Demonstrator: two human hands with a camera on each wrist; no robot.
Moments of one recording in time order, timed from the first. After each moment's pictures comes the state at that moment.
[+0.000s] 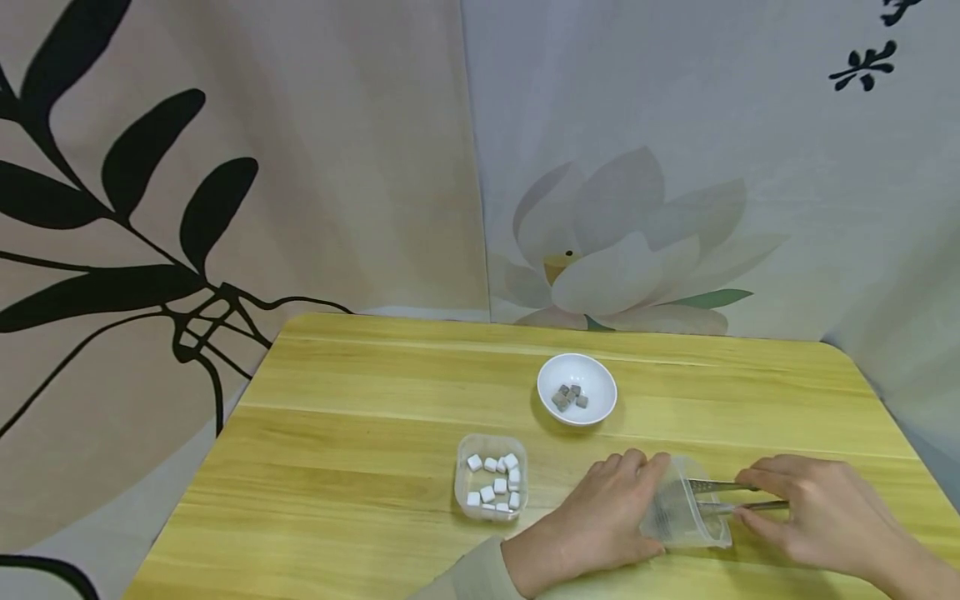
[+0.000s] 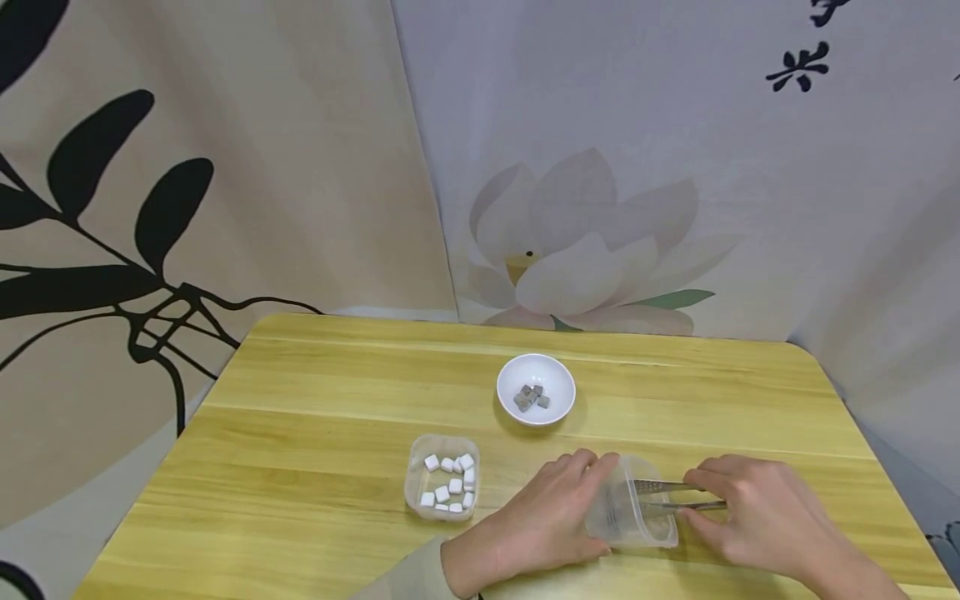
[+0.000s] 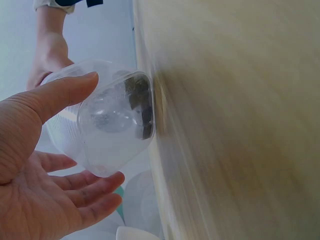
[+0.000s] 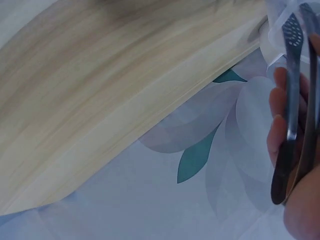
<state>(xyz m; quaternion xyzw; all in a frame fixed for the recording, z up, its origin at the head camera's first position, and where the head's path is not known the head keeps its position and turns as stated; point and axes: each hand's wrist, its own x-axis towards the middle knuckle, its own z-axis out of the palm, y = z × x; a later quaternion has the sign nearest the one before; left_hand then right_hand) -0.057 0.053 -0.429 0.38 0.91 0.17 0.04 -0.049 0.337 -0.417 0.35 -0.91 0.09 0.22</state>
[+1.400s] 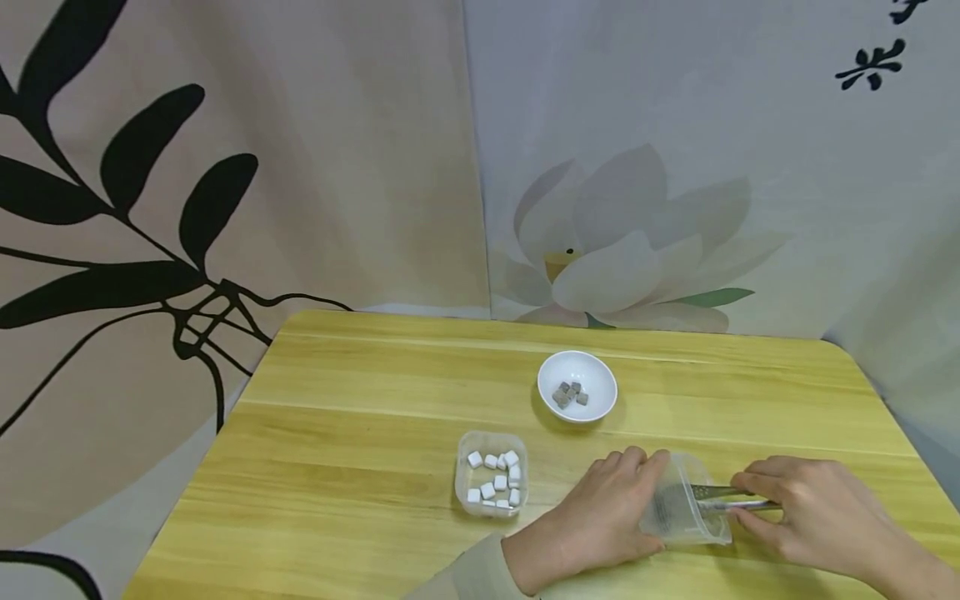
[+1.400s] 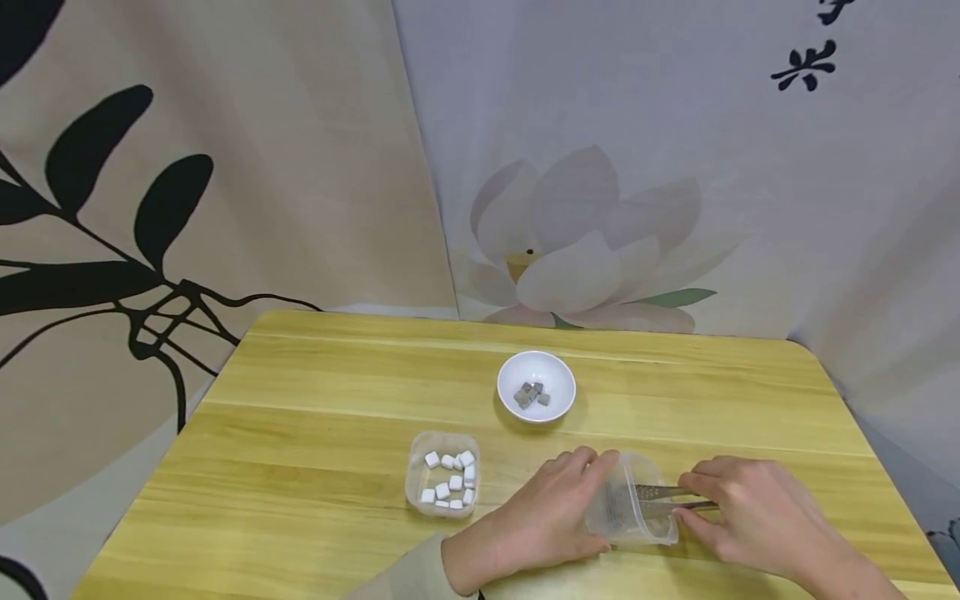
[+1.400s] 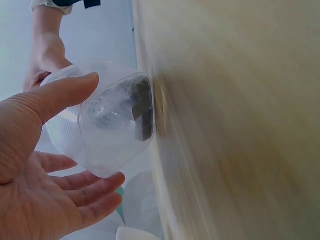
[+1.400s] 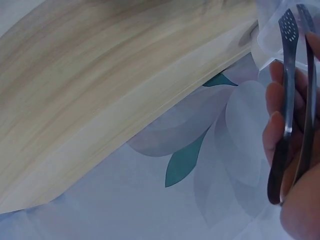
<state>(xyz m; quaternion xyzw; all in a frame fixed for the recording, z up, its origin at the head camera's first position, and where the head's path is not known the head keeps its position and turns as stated) -0.057 0.052 -0.429 0.38 0.91 0.18 0.03 -0.049 0.334 -0.414 0.38 -0.90 0.09 0.20</state>
